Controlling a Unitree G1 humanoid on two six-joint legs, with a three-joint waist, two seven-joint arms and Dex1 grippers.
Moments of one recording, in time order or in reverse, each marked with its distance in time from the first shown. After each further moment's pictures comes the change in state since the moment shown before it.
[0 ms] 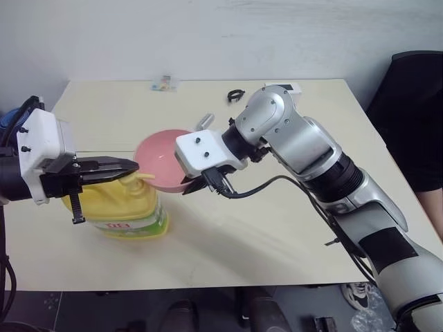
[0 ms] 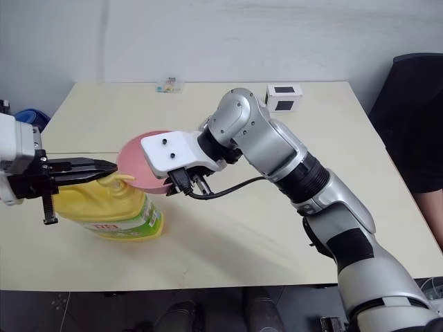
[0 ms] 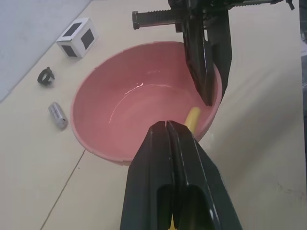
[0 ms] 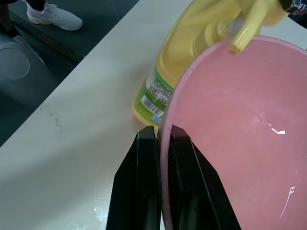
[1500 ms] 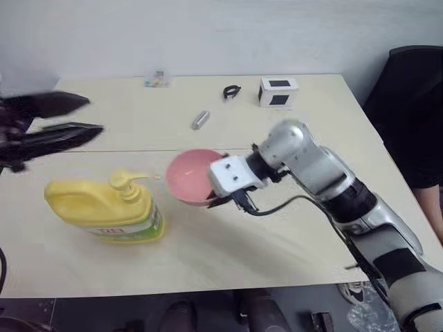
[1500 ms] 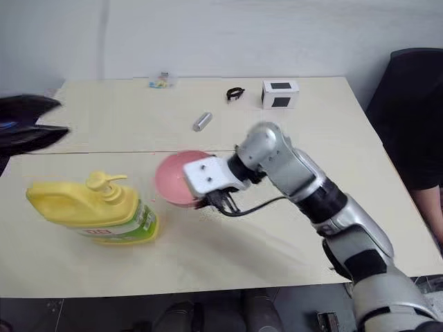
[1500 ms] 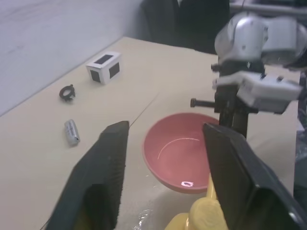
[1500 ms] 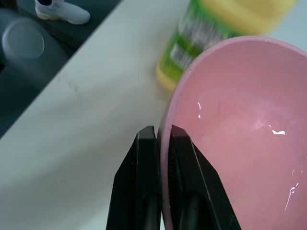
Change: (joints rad) left arm -0.221 0.120 0.339 0.155 -0.386 0.539 0.092; right arm 0.281 -0.159 -0.011 -0.058 -0.056 -0.149 -0.039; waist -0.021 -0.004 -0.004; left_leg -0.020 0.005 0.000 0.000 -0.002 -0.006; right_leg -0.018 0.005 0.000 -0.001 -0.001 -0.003
